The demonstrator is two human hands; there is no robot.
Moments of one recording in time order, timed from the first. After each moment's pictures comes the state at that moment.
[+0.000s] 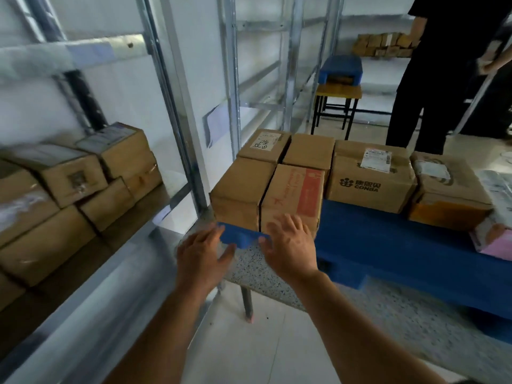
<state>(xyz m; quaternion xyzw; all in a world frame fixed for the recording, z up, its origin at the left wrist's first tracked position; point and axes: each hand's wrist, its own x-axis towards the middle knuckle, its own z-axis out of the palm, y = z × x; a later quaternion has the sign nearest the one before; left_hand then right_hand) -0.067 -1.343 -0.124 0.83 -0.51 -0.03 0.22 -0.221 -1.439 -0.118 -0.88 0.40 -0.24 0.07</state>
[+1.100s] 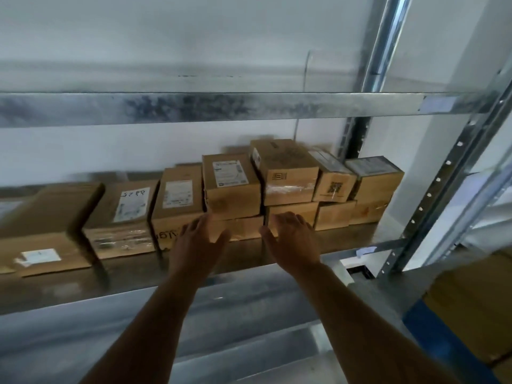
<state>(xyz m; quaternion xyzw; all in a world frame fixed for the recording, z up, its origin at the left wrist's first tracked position) 0.075 -1.043 -0.083 0.94 -0.06 0.17 0.29 0.056 -1.240 -0.071 -0.97 -0.04 -0.21 0.14</state>
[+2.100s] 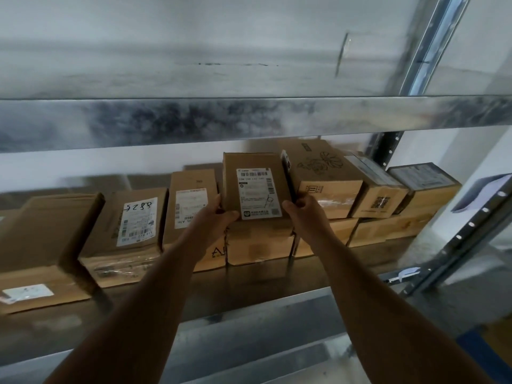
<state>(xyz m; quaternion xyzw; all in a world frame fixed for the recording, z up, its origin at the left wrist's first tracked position) 0.193 -1.009 -0.042 0.73 -0.03 -0.12 0.67 0.187 -1.212 -0.054 -0.84 0.12 -0.10 0.51</state>
